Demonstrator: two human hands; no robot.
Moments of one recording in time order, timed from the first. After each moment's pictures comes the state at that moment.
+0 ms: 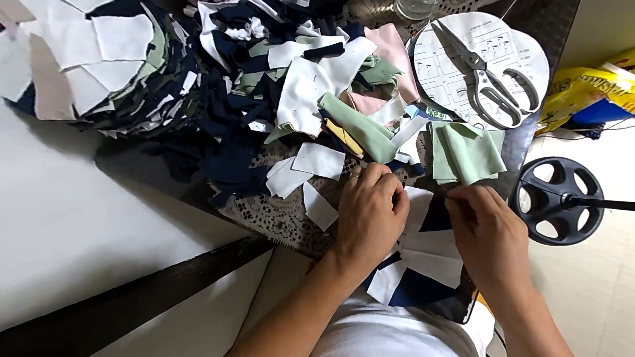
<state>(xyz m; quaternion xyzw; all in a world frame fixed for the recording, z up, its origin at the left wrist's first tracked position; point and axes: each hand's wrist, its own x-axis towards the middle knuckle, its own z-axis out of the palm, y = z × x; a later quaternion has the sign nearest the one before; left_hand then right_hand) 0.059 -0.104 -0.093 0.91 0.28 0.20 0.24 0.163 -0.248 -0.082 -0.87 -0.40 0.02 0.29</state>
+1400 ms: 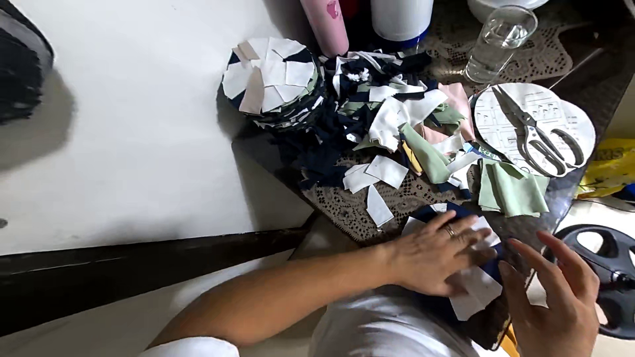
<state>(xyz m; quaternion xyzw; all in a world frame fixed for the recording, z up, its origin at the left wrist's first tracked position) 0.031 -0.103 -0.088 0.96 -0.10 0.07 0.25 0.141 -0.291 -0.080 -0.81 -0.43 -0.05 0.39</state>
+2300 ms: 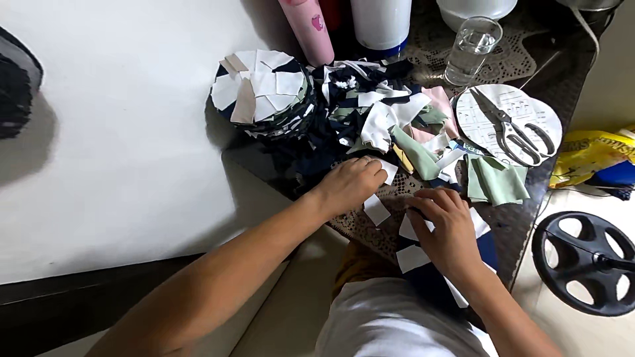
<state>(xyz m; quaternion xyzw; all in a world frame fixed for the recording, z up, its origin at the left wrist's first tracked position) -0.009 0.025 -0.068 0.99 -0.01 0.11 0.02 0.112 -0.178 -0.079 -0.75 -0.55 0.03 0.37</state>
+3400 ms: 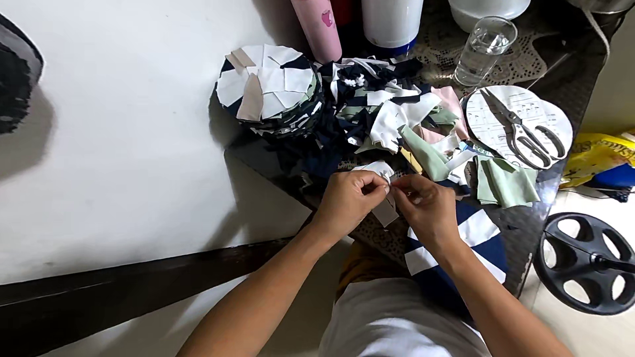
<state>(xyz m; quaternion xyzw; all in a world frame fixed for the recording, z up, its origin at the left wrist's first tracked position) -0.033 -0.014 -0.045 0.82 0.30 0.21 0.44 0.096 -0.126 -0.069 -0.69 -0.46 0.17 0.53</state>
